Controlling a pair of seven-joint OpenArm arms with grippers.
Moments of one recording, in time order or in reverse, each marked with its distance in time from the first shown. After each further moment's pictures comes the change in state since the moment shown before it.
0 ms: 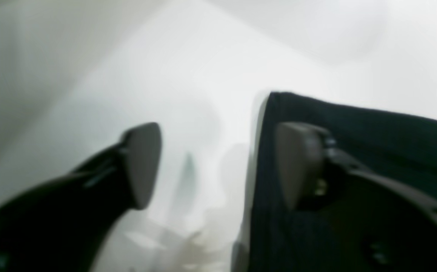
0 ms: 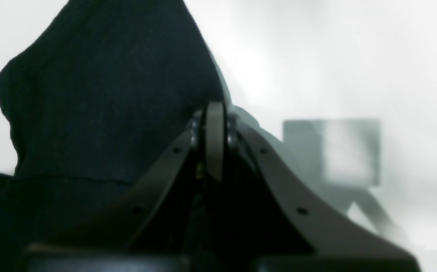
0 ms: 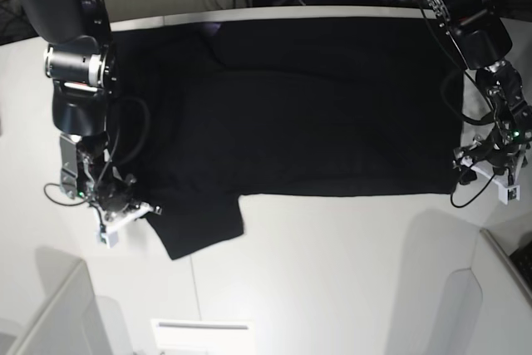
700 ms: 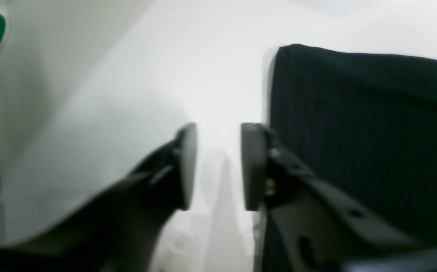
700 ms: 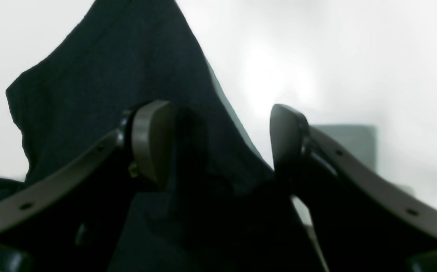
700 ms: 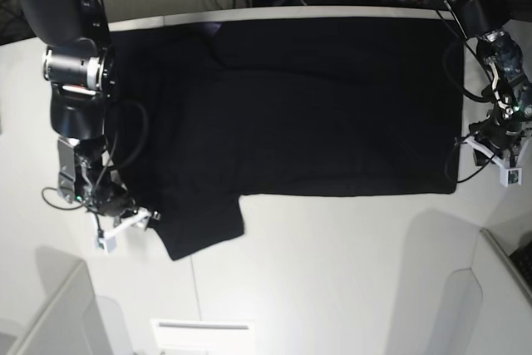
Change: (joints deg) left arm 9.9 -0.1 -0.1 12.2 -0.1 0.0 0.2; right arm 0.9 0.3 0.0 0.0 0.0 0.0 0.1
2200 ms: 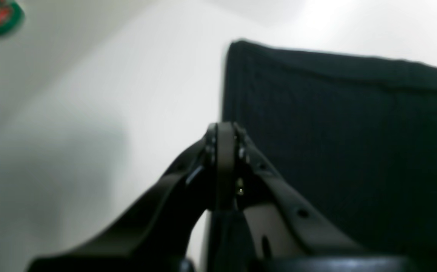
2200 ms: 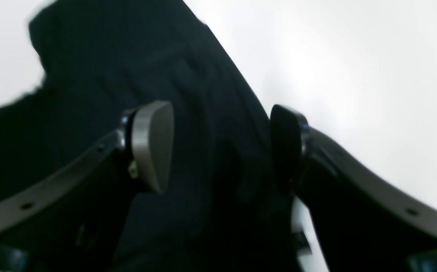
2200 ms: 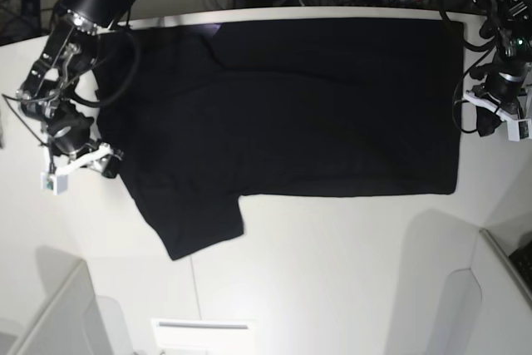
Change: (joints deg) left arm 19.6 4.4 -6.6 22.4 -17.4 0.5 0.3; right arm -31.0 -9.0 23.4 62.5 -0.3 0.2 -26.0
